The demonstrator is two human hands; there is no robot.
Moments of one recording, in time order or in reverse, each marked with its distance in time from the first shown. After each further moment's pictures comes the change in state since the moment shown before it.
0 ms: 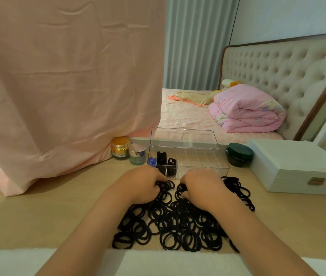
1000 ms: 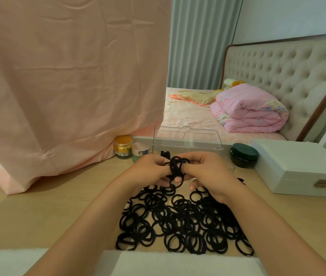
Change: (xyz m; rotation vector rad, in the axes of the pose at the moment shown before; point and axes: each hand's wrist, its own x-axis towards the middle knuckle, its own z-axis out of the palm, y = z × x) left_hand 0.013 -0.004 -0.005 -1.141 0.030 -0.186; right_hand -0.019 0.003 -0.030 1.655 0.112 0.039
